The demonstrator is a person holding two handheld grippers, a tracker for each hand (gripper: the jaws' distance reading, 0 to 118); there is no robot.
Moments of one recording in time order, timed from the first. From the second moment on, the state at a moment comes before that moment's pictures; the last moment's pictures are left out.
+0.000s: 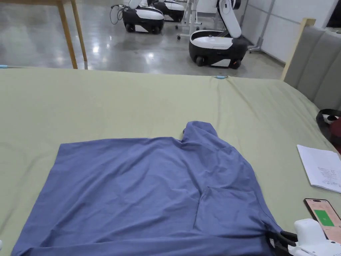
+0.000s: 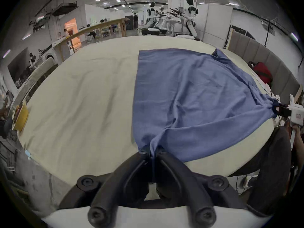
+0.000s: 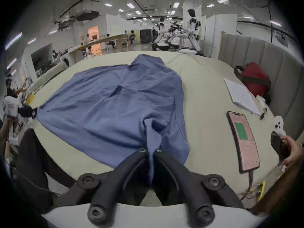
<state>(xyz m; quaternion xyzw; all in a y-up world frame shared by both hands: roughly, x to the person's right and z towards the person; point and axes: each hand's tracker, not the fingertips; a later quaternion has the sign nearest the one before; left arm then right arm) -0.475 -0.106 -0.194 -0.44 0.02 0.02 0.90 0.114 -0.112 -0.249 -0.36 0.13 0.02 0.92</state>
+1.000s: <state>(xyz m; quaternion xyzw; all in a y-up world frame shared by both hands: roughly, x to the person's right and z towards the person) -0.484 -0.054 -0.353 -0.39 0.00 -0.03 0.92 0.105 -0.054 -0.407 -0.39 0.11 0.01 0.92</state>
